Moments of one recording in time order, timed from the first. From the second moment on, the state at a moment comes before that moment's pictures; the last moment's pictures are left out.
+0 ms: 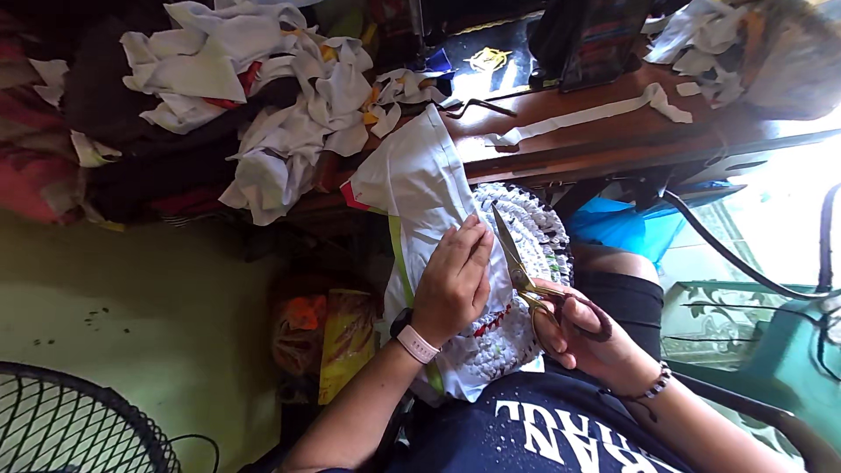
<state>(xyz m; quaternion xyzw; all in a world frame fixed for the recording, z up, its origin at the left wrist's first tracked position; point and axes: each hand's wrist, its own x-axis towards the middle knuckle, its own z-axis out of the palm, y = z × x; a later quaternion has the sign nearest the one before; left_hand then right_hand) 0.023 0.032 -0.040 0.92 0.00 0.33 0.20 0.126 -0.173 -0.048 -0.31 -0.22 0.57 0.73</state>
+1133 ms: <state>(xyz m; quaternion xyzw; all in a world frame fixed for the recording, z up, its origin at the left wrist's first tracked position) 0.022 0.032 -0.039 0.92 0.00 0.32 0.22 0.126 -0.175 -0.047 -0.33 -0.23 0.56 0.72</state>
